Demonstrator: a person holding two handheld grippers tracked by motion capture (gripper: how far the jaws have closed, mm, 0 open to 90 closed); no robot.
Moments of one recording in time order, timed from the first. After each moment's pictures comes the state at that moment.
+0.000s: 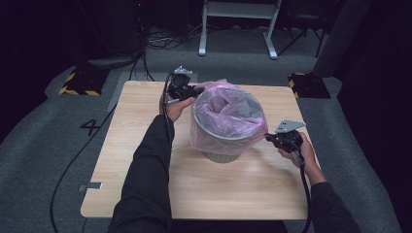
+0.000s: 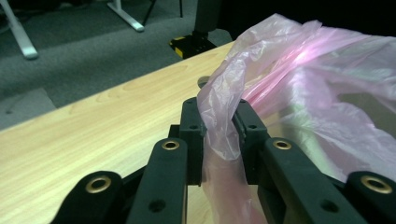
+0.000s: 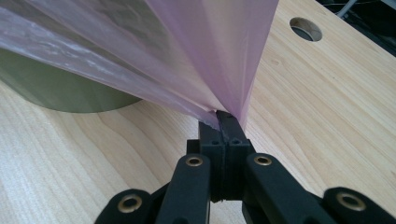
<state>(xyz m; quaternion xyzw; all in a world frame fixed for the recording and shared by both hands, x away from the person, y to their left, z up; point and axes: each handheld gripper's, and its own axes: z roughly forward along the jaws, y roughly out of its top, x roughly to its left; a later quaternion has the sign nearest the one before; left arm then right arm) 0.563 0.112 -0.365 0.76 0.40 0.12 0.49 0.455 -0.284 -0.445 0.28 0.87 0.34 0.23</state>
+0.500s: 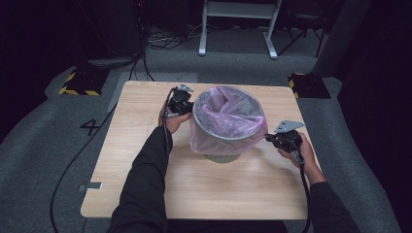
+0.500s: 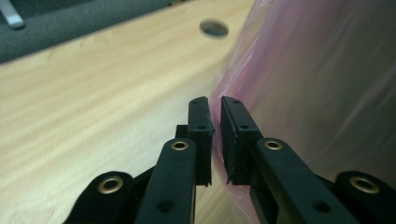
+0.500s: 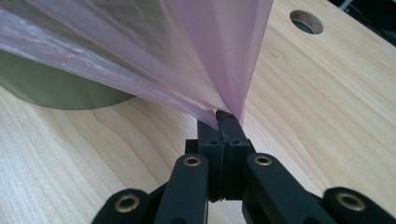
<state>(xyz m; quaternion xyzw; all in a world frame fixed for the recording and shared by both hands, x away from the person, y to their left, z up) 0.551 0.114 -0.421 0.81 0.38 0.11 0.43 0.458 -0.286 -0.450 0.28 0.87 0.34 0.22</state>
